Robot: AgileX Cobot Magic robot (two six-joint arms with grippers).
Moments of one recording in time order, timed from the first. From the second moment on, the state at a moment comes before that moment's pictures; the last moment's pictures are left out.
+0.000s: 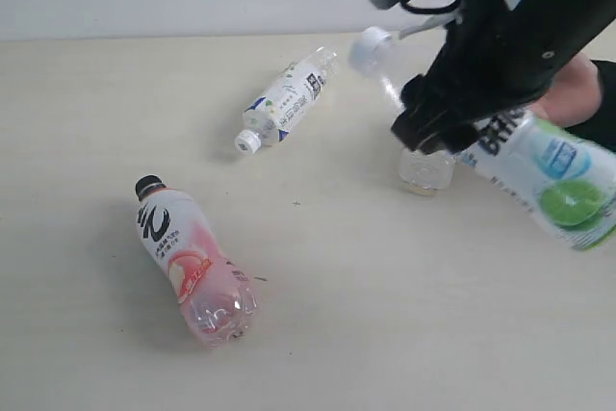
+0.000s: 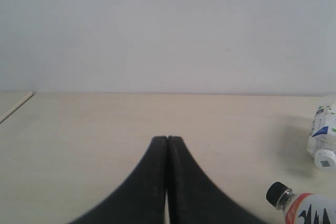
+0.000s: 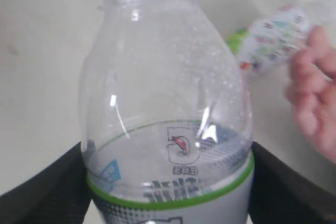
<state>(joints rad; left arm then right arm) -0.01 0.01 0.00 -0.02 0.14 0.02 0.52 1.43 -1.14 -0.21 1.01 0.08</state>
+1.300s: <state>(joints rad) -0.01 0.01 0.00 -0.02 0.14 0.02 0.06 1.99 -1.68 -0.06 1.17 0.05</state>
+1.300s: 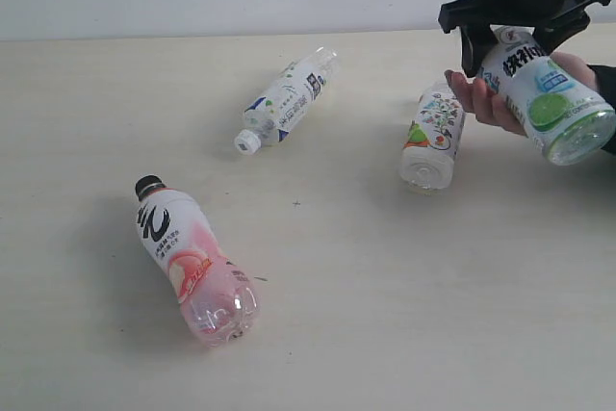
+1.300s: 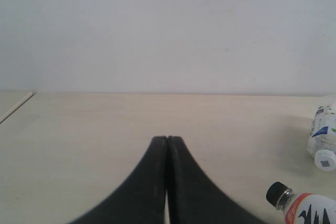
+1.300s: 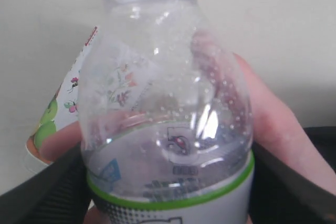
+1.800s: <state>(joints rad) -0.01 0.01 0.00 -0.02 0.14 0.02 0.06 2.00 -1.69 -0.06 1.16 0.05</state>
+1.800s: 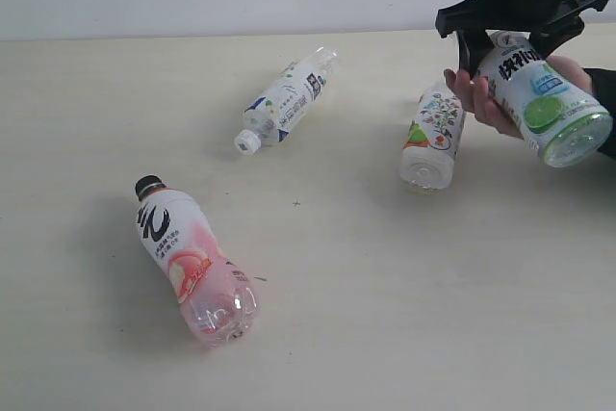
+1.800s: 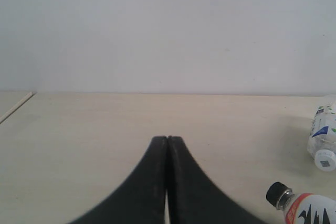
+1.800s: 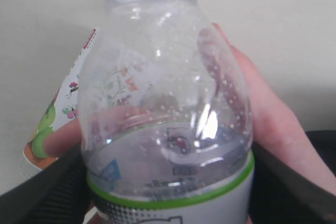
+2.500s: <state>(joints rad) -0.01 0.01 0.00 -0.02 0.14 0.02 0.06 2.00 -1.69 -0.06 1.15 0.05</state>
